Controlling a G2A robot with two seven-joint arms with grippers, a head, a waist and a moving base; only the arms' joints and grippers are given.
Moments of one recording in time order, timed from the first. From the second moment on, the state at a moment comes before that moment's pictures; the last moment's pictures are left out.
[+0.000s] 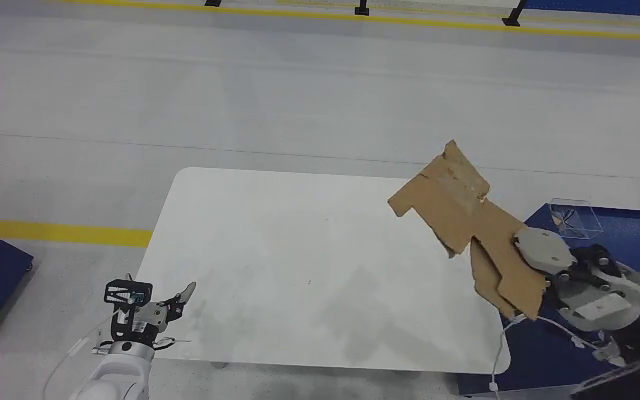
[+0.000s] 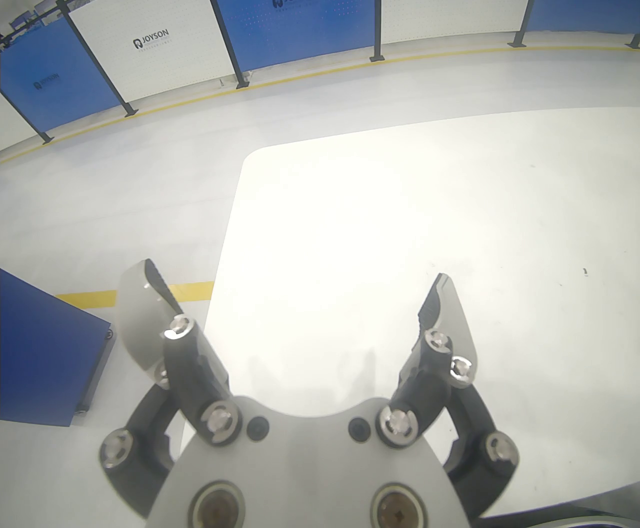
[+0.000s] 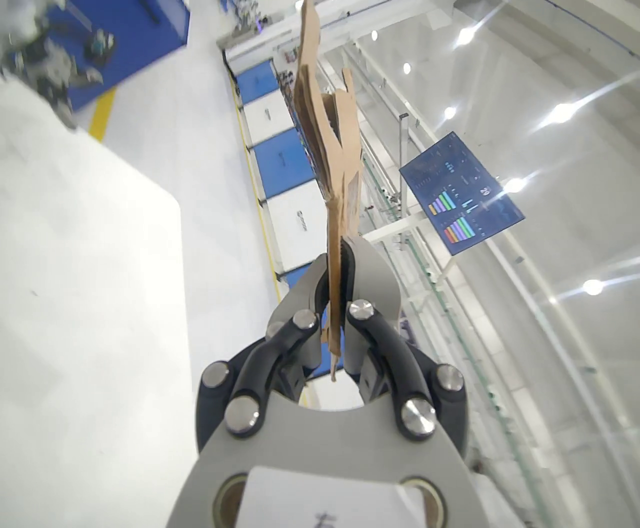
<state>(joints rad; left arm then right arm) 1.73 -1.15 -1.60 -1.80 1.33 0.00 0.00 -1.62 -0.94 2.22 -2.35 -1.53 -0.82 -0.56</state>
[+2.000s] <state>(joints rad) 1.73 -1.15 -1.60 -1.80 1.33 0.00 0.00 -1.52 -0.79 1.56 -2.03 2.04 0.08 1.00</state>
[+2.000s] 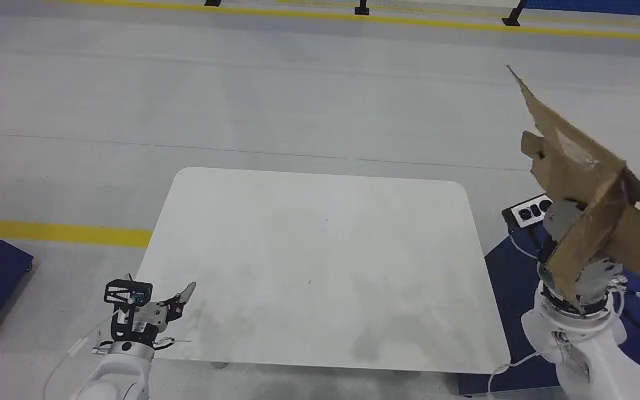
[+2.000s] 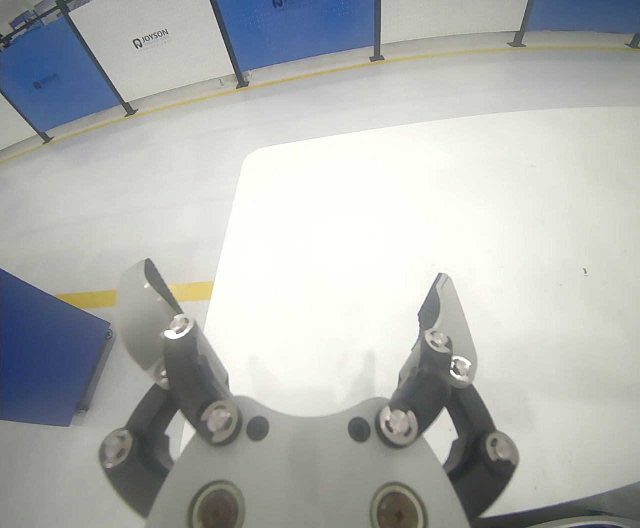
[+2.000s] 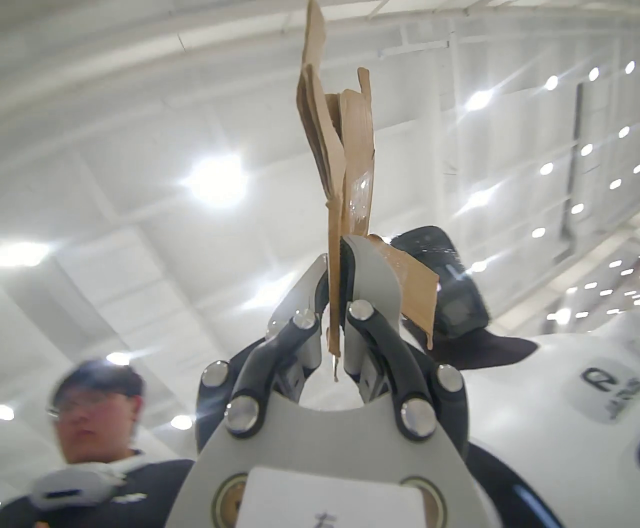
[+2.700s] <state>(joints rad) 1.73 -1.15 -1.60 -1.80 1.33 0.00 0.00 -1.49 -0.85 1.30 -1.97 2.46 0.55 0.57</state>
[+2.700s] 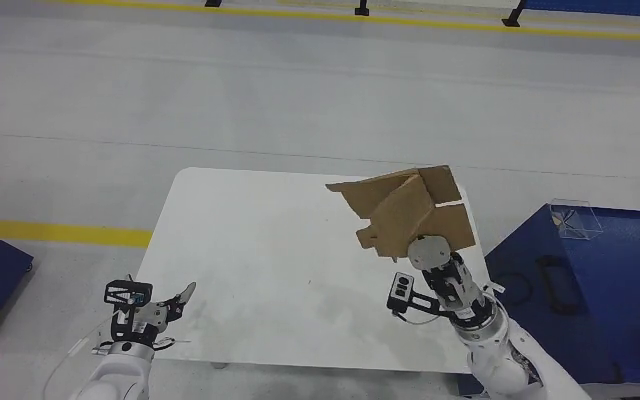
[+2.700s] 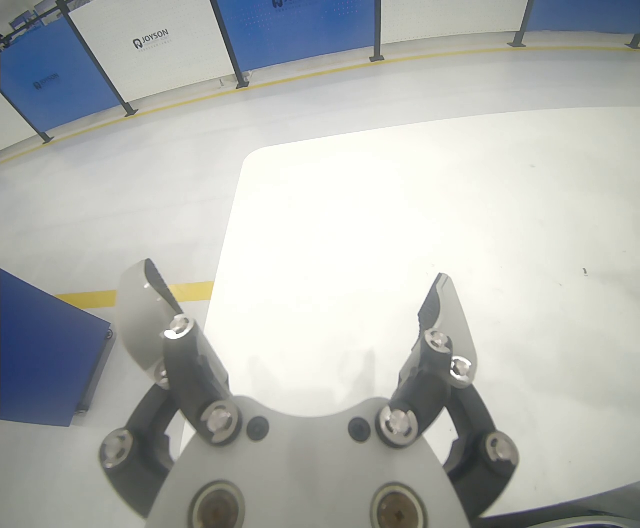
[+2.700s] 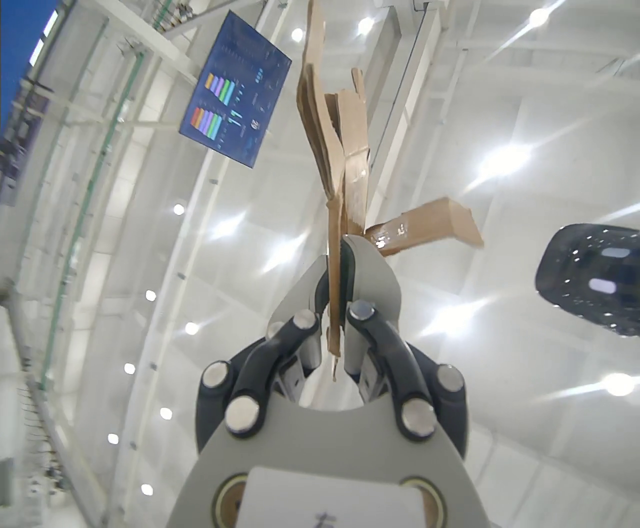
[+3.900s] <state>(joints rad) 1.73 -1.15 -1.60 -1.80 1.33 0.00 0.00 -1.47 -0.92 1.37 -1.78 1.09 -0.27 1.13</state>
